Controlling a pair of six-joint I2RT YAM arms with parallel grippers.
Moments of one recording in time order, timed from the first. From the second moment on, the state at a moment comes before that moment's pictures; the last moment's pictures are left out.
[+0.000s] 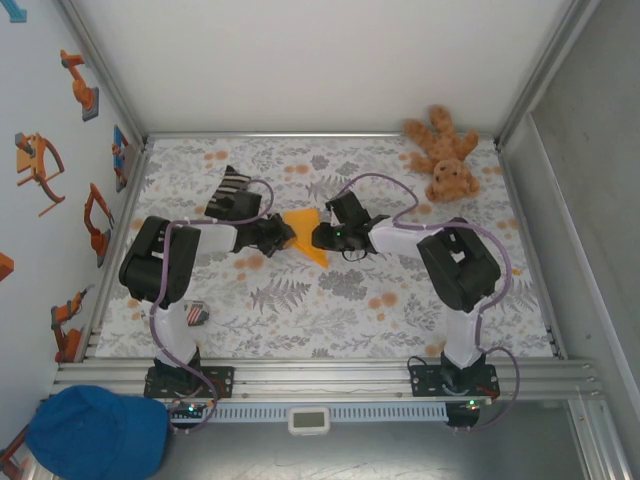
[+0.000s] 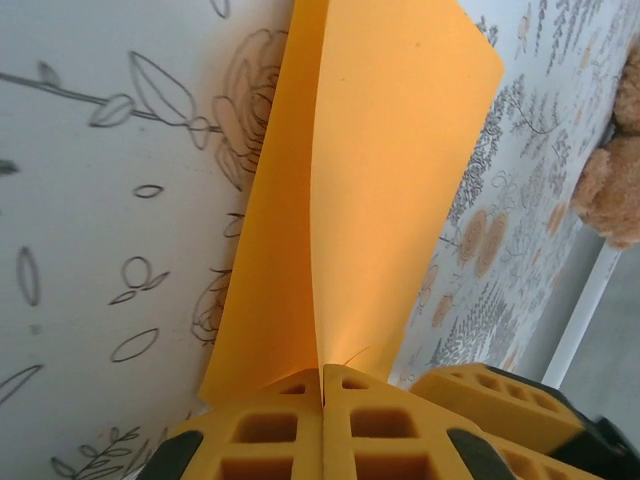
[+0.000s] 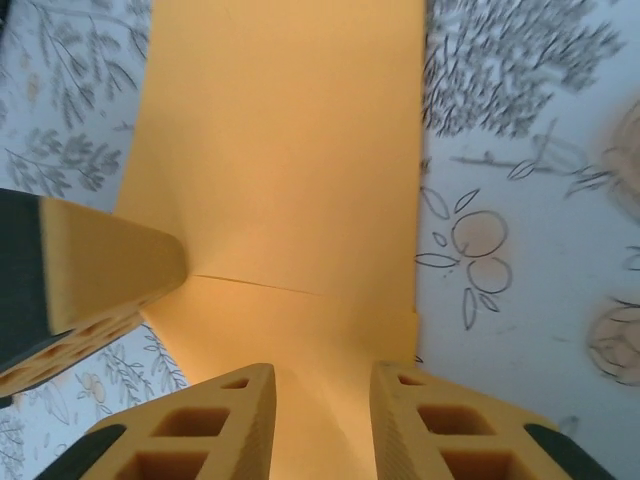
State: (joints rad) left arm -0.41 1.89 0.95 0.04 0.55 -1.04; right arm 0.65 1.92 1.13 -0.10 -0.24 0.61
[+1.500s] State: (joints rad) left arm -0.42 1.81 1.10 -0.30 0.36 -1.07; right arm 0.84 1.98 1.19 -0.10 0.02 0.11
